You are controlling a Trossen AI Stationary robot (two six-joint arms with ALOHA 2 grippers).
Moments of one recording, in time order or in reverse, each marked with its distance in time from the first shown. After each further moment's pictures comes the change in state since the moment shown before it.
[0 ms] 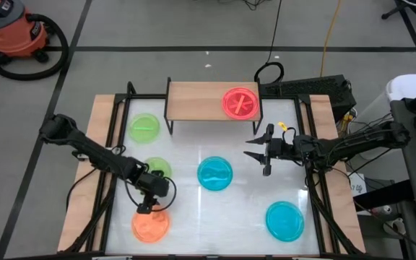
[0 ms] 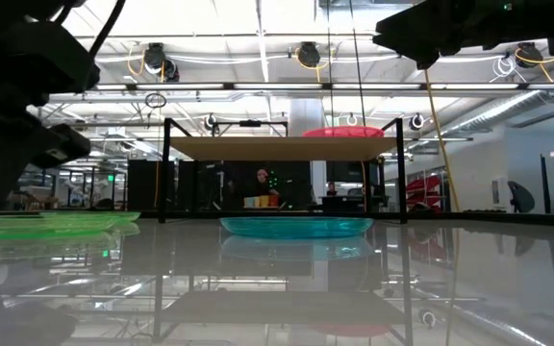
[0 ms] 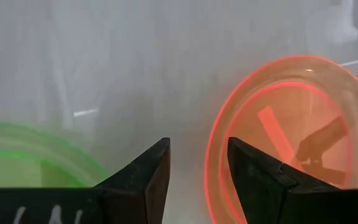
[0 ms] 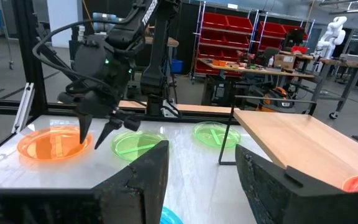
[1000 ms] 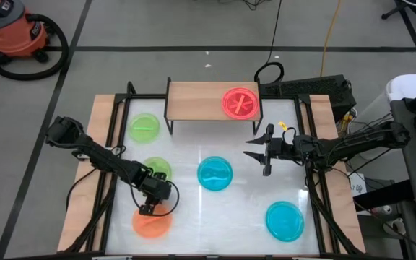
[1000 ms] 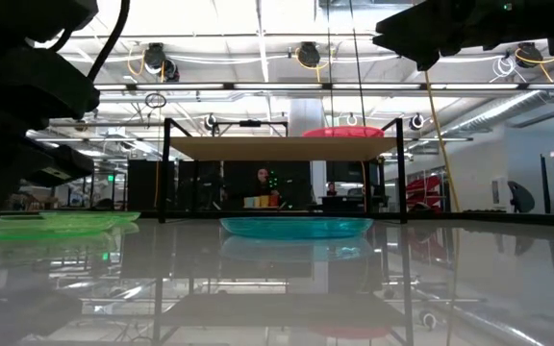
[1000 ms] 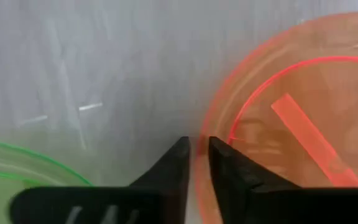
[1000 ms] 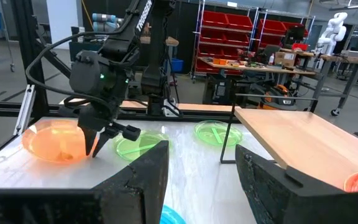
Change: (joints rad) left arm -0.015 0.110 -0.005 0.055 -0.006 0.046; right arm 0.000 0.000 0.000 -0.004 0.001 0.019
